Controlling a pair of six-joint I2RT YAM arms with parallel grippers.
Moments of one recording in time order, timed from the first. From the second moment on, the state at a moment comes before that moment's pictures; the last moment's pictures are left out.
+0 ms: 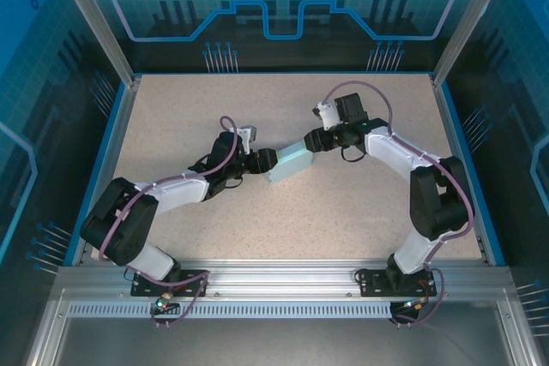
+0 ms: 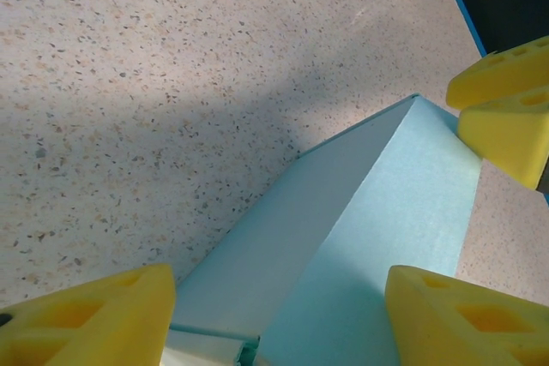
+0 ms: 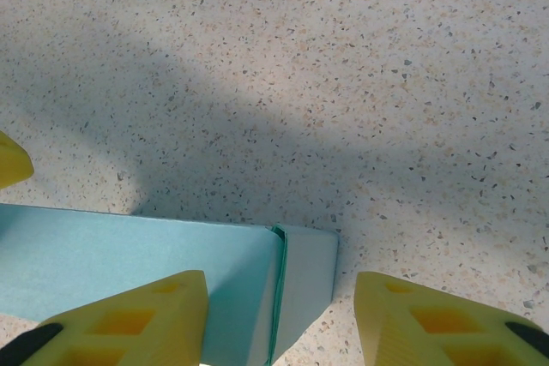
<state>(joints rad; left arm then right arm) -0.49 1.53 0.72 0.26 0.21 -0.61 0.33 1.70 1.19 -0.40 -0.37 0.02</state>
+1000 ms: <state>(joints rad) -0.49 1.51 0.67 0.31 0.19 -0.62 0.33 1.70 1.19 -0.40 -0.37 0.02</state>
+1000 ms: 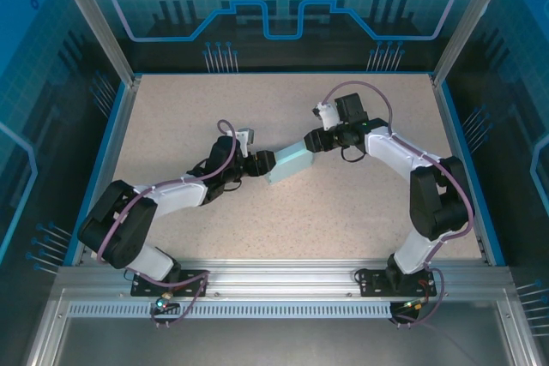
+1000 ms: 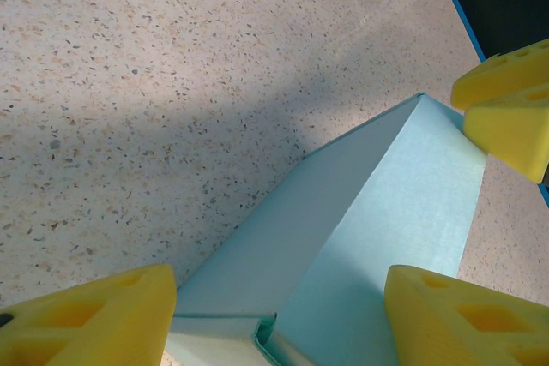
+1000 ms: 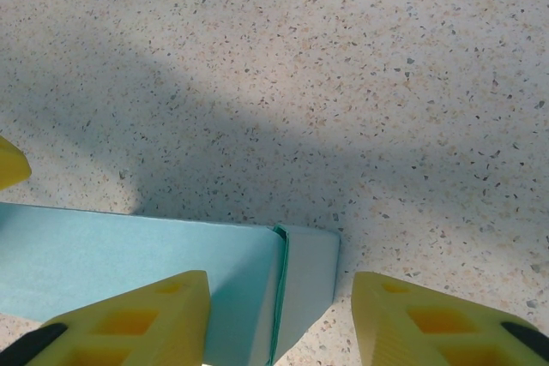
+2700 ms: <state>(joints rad) -0.50 1.51 0.60 0.40 0.21 -0.72 0.33 1.68 1.13 -0.36 -0.39 0.05</state>
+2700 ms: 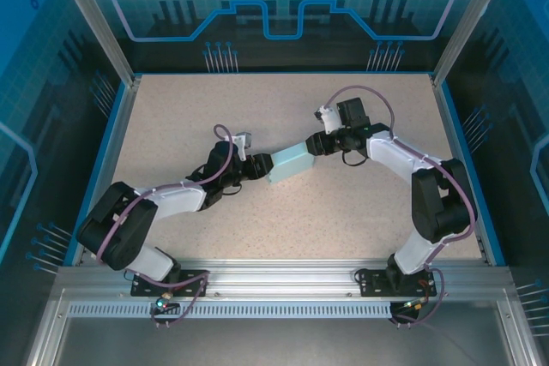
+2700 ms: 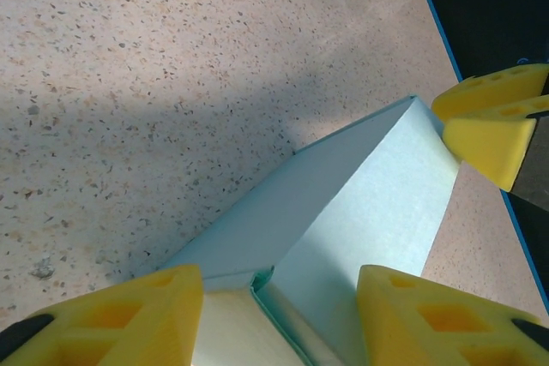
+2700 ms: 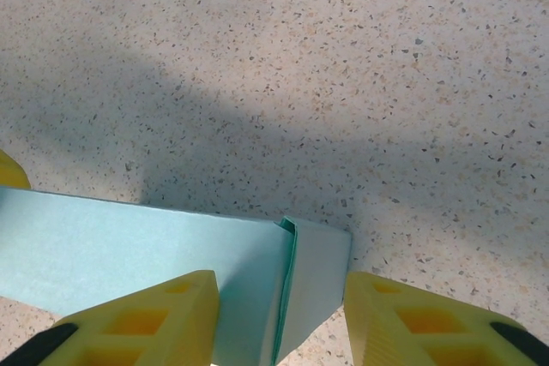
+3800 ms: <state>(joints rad) -0.46 1.61 0.69 0.42 0.26 -0.69 0.29 1.57 0.96 -0.24 -0.44 0.12</state>
